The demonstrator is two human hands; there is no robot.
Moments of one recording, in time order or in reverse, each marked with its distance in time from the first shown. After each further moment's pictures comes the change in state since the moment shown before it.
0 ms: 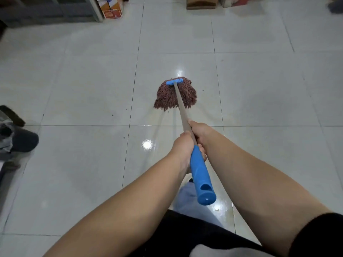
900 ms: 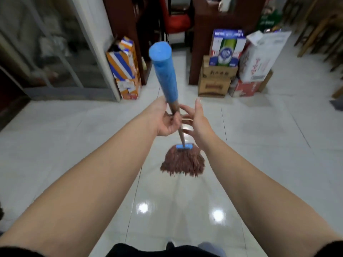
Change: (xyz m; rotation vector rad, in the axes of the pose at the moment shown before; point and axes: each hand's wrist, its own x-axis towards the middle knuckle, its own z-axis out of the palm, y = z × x) left_hand 0.062 0.580 0.112 0.080 -0.247 0.288; right_hand 0.041 -0.528 0.057 0.066 -0.161 -0.810
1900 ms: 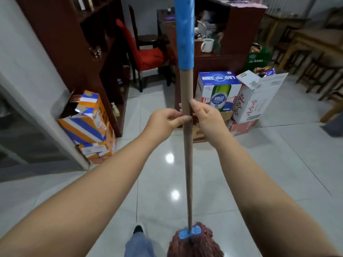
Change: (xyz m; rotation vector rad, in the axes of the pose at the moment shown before) left_hand 0.384 0.423 0.054 1.067 -0.020 0.941; right_hand 0.513 -0.217 -0.039 -0.187 0.234 -0.383
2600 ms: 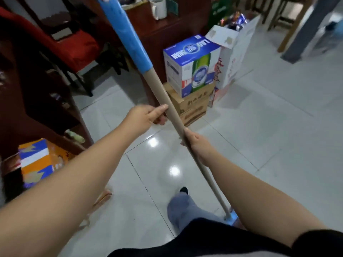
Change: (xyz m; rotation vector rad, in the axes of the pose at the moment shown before) left_hand 0.300 -0.135 -0.063 0.124 -0.562 0.005; right_hand 0.210 0.156 0.099 0.054 0.333 0.542
